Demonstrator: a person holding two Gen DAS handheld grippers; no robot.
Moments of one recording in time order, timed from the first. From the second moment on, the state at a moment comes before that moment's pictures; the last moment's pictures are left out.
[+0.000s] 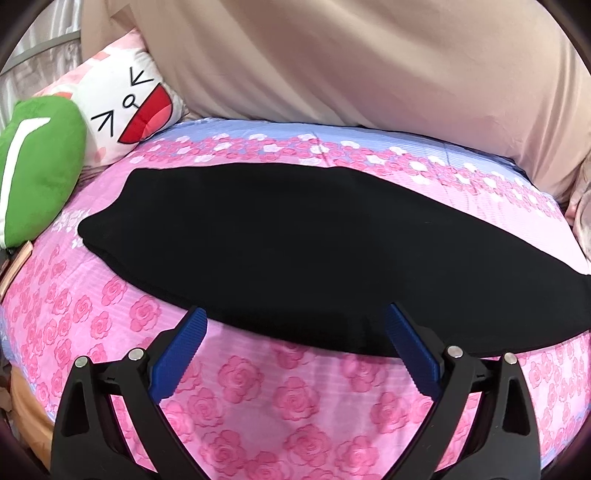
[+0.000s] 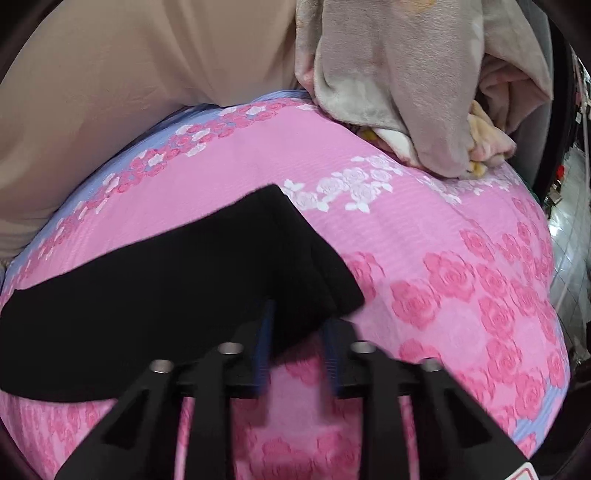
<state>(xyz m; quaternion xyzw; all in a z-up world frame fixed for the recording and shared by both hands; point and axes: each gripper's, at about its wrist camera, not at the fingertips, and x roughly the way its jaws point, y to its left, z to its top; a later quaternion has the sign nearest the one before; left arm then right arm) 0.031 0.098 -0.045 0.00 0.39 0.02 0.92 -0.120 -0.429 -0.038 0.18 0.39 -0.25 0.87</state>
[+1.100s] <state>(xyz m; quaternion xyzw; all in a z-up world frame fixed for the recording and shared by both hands) 0.035 0.120 -0.048 -0.02 0.39 0.02 0.92 -0.071 -0.350 0.041 0.24 0.31 -0.10 0.92</state>
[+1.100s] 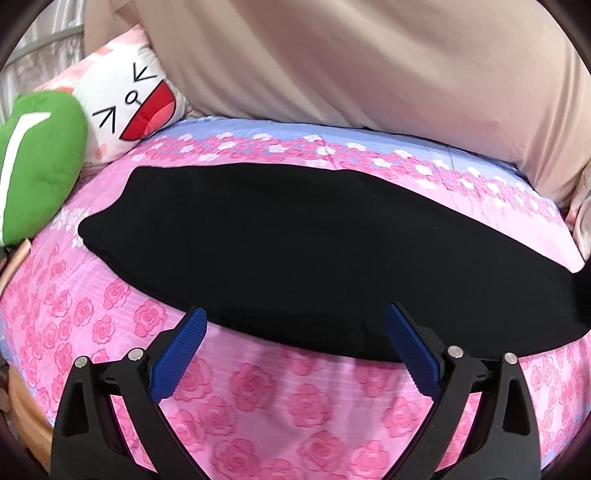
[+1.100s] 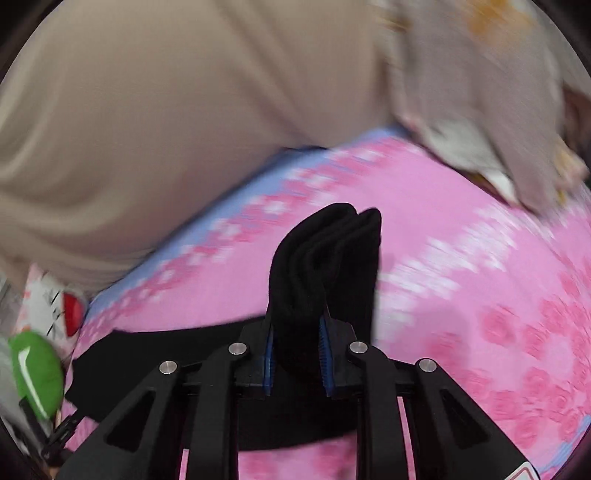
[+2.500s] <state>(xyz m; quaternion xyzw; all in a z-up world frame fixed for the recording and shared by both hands) 0.087 0.283 -0.045 -0.16 0.38 0.04 0.91 0.069 0.057 -0.037 -0.05 0.43 0.16 0.89</state>
